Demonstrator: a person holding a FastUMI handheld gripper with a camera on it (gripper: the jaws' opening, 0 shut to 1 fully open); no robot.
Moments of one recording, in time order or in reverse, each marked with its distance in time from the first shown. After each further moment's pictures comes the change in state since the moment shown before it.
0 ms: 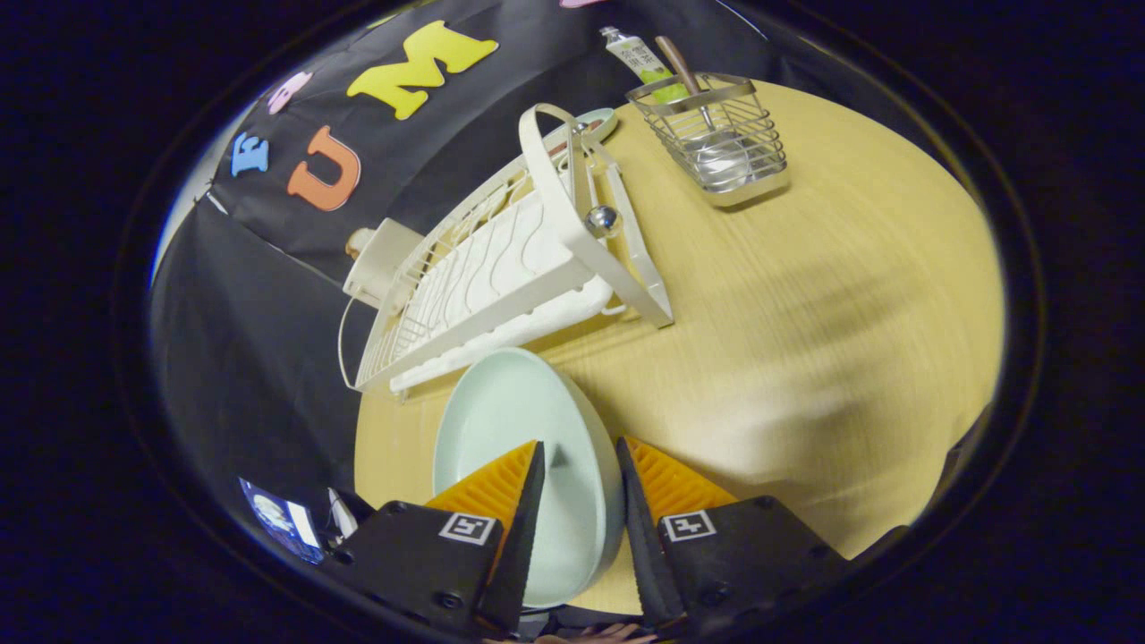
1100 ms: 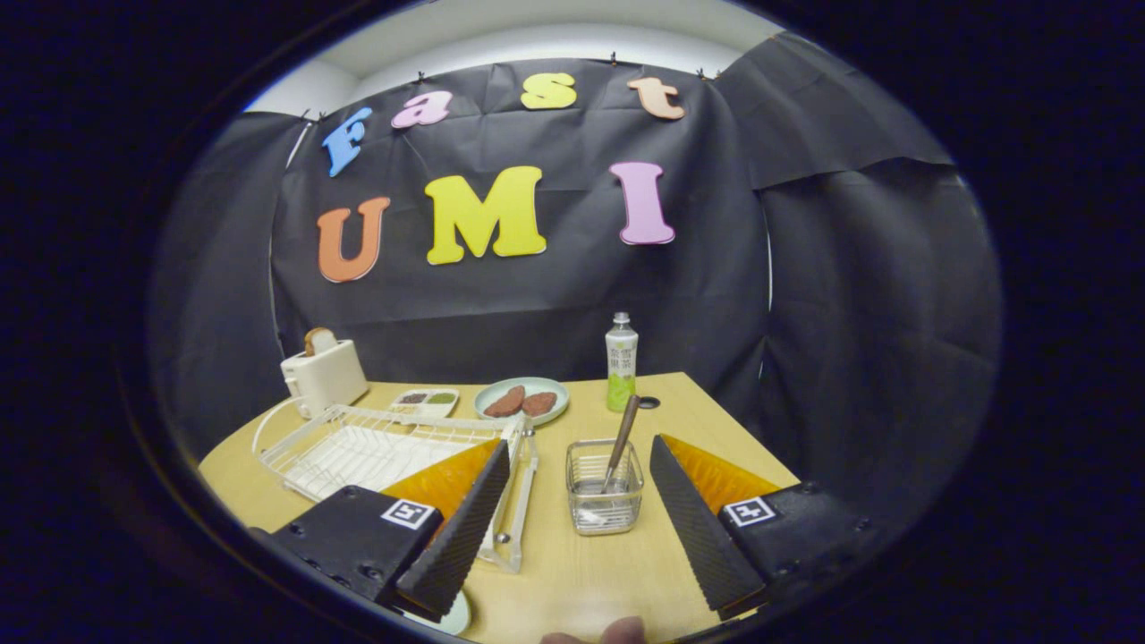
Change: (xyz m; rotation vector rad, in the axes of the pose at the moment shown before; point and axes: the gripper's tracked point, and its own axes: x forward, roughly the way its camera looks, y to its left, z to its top) arm -0.129 -0.009 0.205 -0.419 -0.781 -0.348
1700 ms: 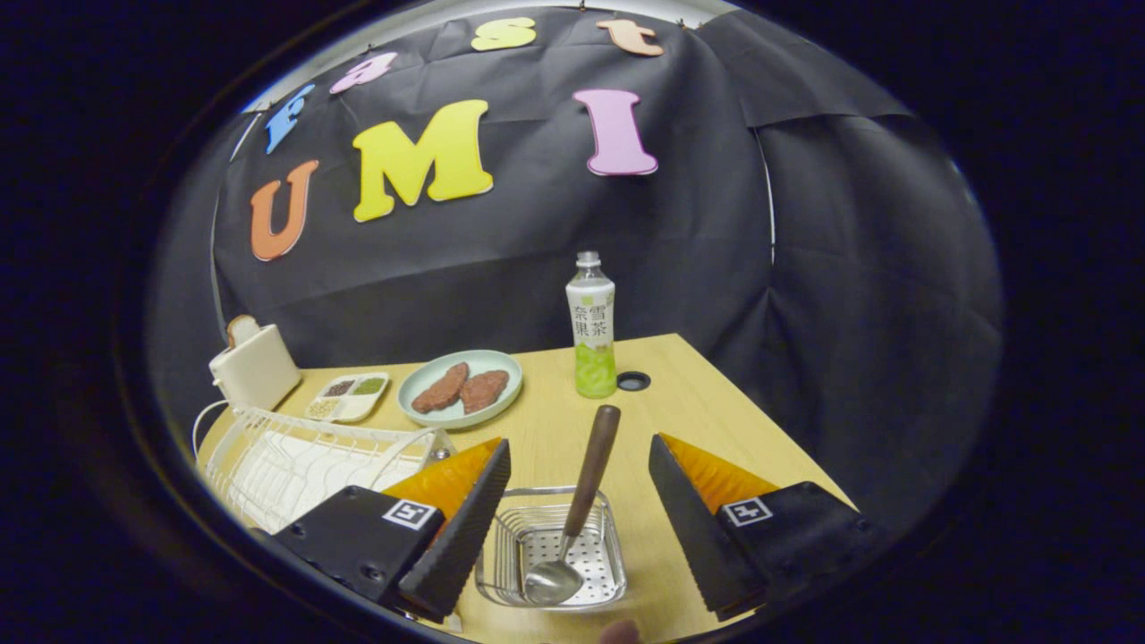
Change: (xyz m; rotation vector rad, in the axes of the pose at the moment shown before) arm 0.144 -0.041 -0.019 0.065 0.180 -0.067
